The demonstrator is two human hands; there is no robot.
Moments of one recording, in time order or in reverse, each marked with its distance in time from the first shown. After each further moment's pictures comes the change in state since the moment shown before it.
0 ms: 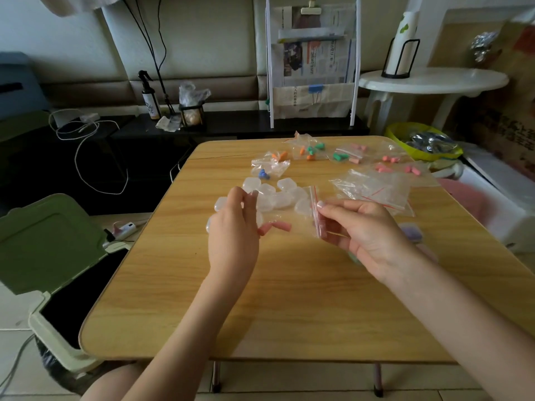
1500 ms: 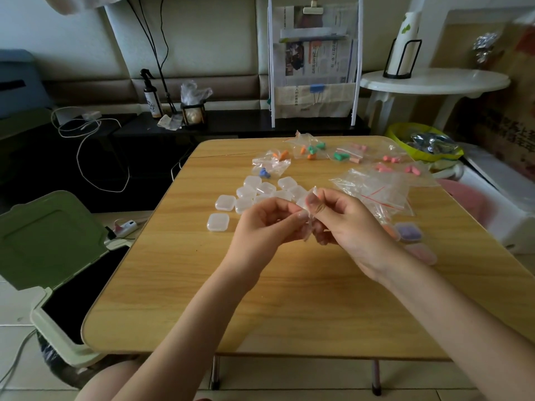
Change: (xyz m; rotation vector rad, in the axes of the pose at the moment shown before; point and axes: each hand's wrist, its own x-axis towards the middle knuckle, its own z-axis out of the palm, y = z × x) left_hand -0.014 0.020 0.001 -0.783 -0.509 -0.183; right_hand 0.000 0.006 0.004 -0.333 -0.280 -0.318
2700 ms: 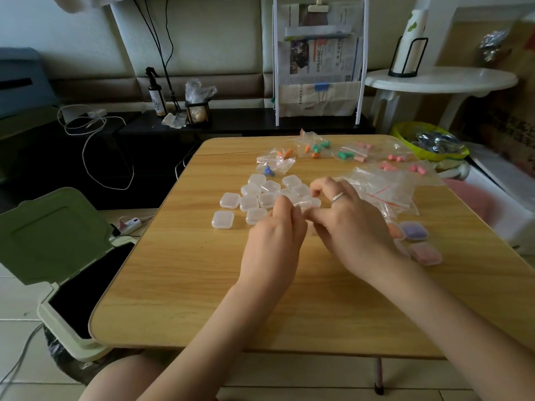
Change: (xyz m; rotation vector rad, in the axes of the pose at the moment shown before) left_hand -0.009 -0.016 0.011 0.945 0.245 0.428; right_hand 0.001 0.007 -0.005 -1.314 0.046 -0.535
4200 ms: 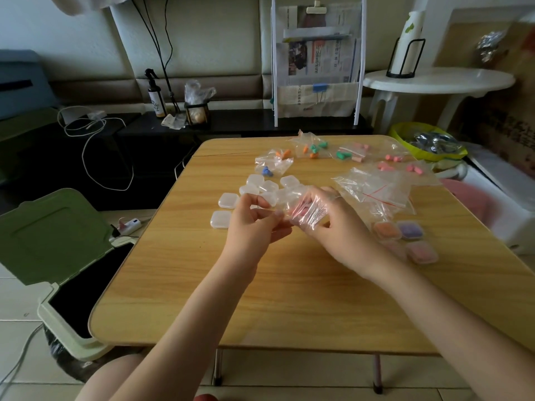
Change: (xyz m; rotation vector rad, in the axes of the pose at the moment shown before) left_hand 0.019 -0.010 -0.016 -0.877 -0.040 -0.708; right_hand 0.003 -0.002 0.013 0.763 -0.050 0.304
